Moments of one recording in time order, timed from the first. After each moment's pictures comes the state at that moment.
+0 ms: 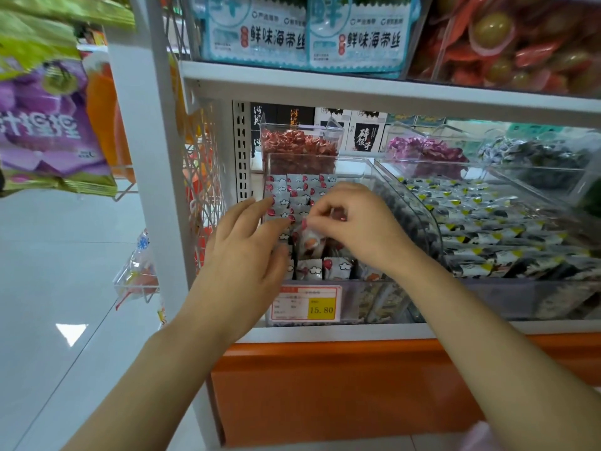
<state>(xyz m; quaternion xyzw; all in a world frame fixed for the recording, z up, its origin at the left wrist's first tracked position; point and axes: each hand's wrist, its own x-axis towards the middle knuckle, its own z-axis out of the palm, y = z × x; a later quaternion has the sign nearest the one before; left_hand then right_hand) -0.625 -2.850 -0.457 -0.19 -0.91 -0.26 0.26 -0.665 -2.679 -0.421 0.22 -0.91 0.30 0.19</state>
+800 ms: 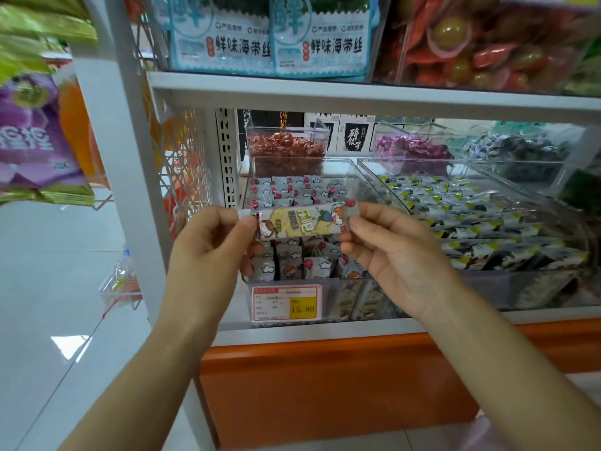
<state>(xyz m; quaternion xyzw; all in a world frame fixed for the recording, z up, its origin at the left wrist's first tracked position) -0.614 -2.839 -0.445 -0.08 -0.70 -0.68 0.20 -0.615 -2.647 -0.430 0.05 -0.54 0.84 0.05</state>
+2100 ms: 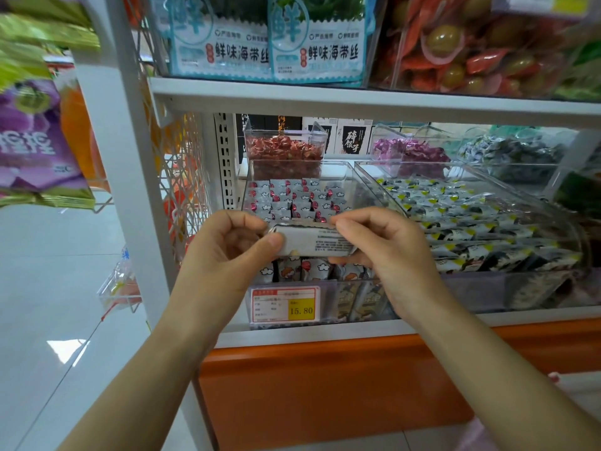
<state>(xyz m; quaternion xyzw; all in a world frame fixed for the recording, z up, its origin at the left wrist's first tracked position) -0.609 -2.839 -0.444 -0.14 -0.69 -0.70 0.11 -0.612 -2.649 -0.438 0.12 -0.71 0.68 0.17</state>
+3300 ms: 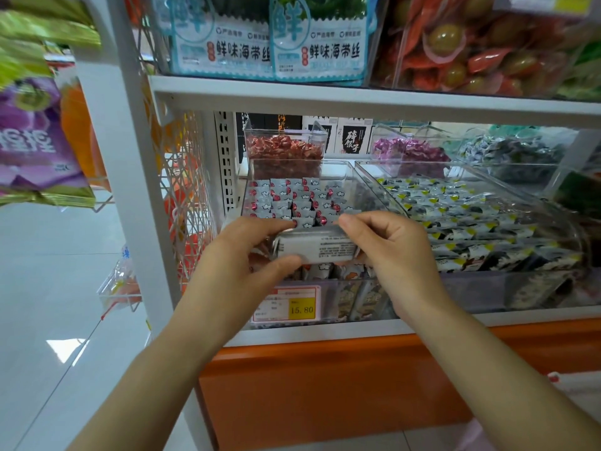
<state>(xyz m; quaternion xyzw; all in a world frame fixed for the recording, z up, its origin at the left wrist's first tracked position) -0.609 -2.836 -0.442 -0.19 -0.85 -0.47 0.16 -0.615 -2.650 -0.441 0.10 -0.76 0.59 0.24</state>
